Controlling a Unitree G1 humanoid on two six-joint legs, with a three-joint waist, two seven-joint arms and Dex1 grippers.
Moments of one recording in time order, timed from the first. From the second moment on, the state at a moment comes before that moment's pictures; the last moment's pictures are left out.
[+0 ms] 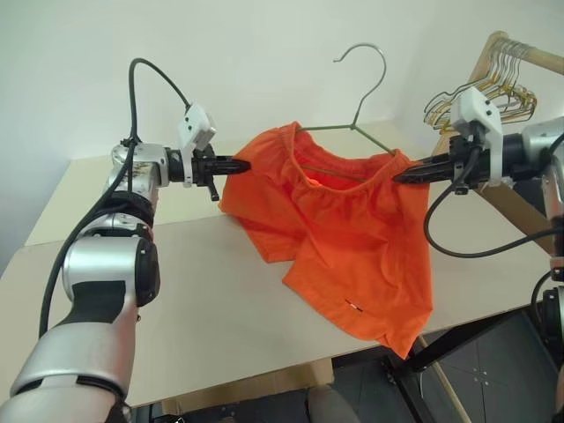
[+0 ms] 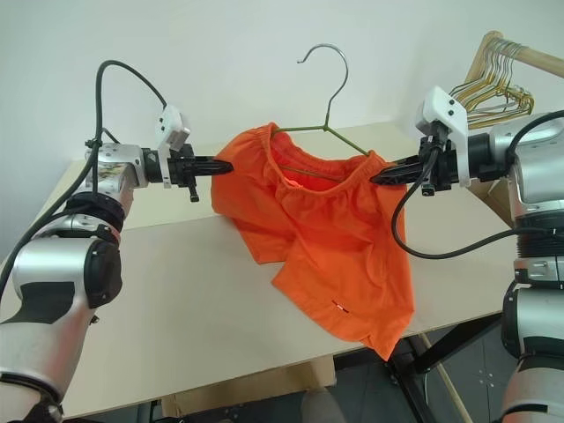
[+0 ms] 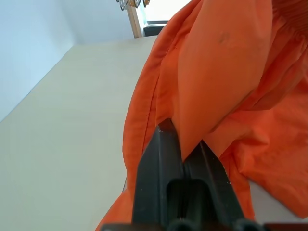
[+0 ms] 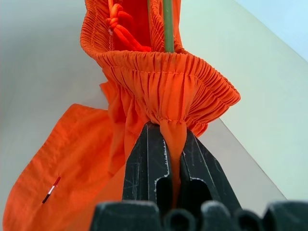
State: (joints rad) left arm -1.32 0.49 0.10 1.31 0.01 -0.13 -1.34; right arm -1.05 -0.93 0.12 0.40 0.23 0.49 1.50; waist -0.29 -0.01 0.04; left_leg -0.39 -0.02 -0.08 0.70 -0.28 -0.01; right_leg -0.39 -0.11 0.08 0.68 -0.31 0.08
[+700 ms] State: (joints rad) left arm -1.28 0.48 0.10 1.31 0.01 -0.14 -1.31; right arm -1.02 -0.93 0.12 0.37 0.24 0.50 1.50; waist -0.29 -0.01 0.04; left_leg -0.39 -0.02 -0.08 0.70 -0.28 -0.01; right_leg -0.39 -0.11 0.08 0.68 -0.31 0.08
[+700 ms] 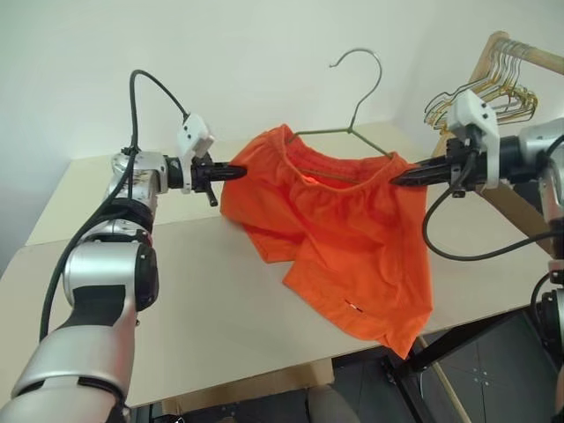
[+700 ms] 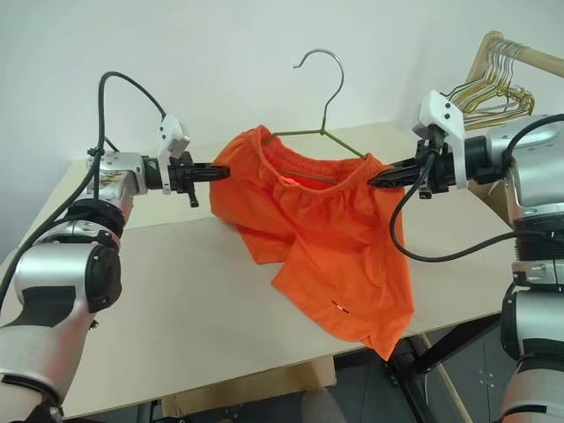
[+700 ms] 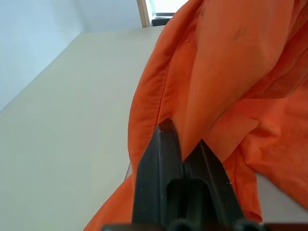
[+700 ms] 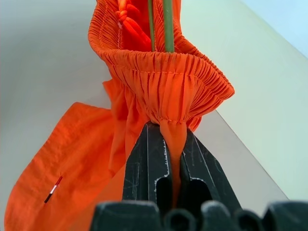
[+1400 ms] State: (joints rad) left arm -1.41 0.62 0.24 1.31 -0.13 -0.08 -1.46; right arm -1.01 -0.92 0.11 0.36 0.23 0.53 1.42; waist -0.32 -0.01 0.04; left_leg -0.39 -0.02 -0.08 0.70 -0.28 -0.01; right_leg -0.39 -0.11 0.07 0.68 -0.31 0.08
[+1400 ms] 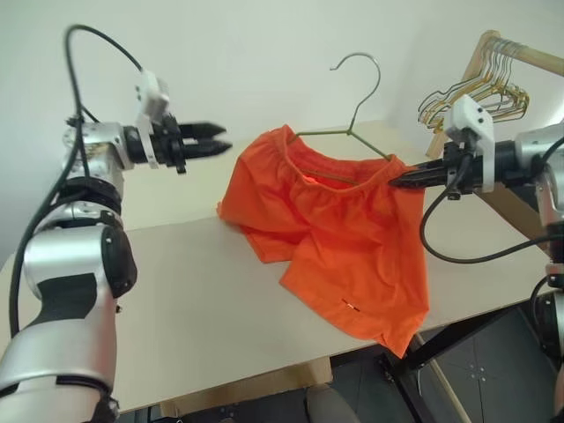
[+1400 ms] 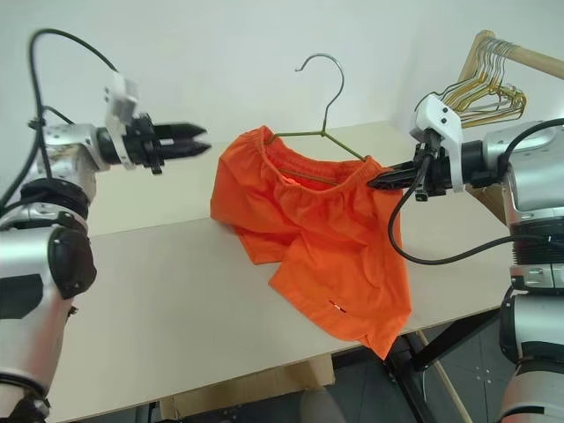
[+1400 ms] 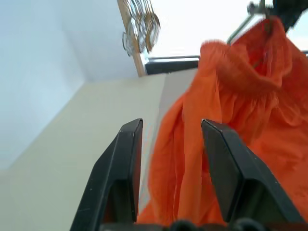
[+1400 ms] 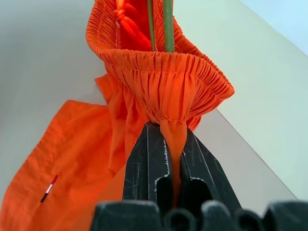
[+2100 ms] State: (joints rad) left arm -1.41 0.51 -0.10 1.23 -0.25 -0.11 -1.61; right arm -1.00 -0.88 0.20 0.25 0.19 0.51 1.45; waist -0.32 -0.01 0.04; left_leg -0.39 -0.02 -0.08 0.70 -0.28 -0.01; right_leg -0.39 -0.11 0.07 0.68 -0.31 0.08
